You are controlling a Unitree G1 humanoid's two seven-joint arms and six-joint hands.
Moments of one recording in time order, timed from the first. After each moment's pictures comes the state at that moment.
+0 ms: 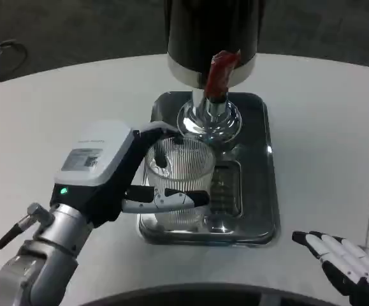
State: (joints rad) left arm -0.42 0.42 -0.08 0.13 0.76 -0.30 0.08; right arm 0.52 -0.13 -0.31 -1.03 -0.68 -0.14 0.74
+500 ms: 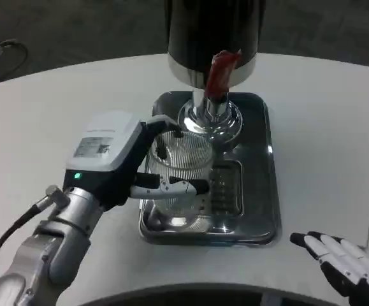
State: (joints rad) left arm -0.58 0.43 -0.17 0.36 0.80 -0.28 0.18; right arm 0.52 -0.12 -0.32 -1.03 -0.67 -0.16 0.75
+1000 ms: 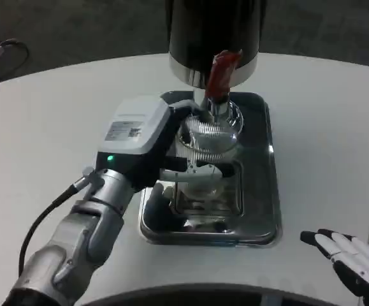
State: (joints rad) left arm -0.76 0.37 -0.31 0.57 0.80 -0.24 0.30; right arm 0.54 -0.12 -0.41 -1.03 -0.56 -0.19 0.76
